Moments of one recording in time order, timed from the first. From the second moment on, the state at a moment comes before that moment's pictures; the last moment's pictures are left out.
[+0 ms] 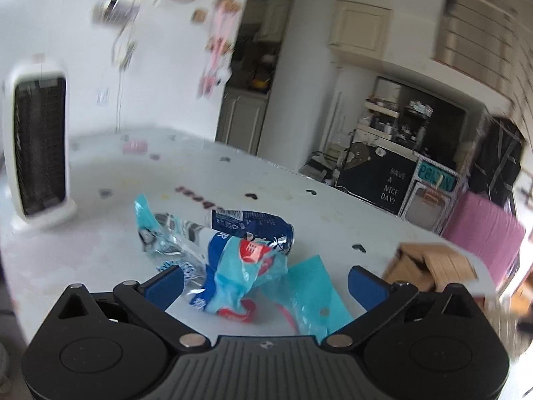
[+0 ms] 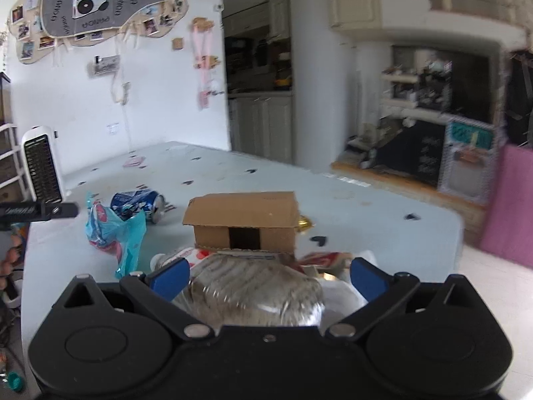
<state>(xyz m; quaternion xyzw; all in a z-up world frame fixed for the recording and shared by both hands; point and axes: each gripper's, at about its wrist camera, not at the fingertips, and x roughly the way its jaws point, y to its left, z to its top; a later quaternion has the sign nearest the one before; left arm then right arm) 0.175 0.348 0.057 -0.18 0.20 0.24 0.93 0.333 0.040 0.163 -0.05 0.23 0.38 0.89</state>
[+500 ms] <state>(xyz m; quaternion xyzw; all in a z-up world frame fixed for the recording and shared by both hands) 0.211 0.414 0.045 -0.30 0.22 0.34 0.86 0.305 0.040 0.148 -0.02 0.31 0.53 0.79</state>
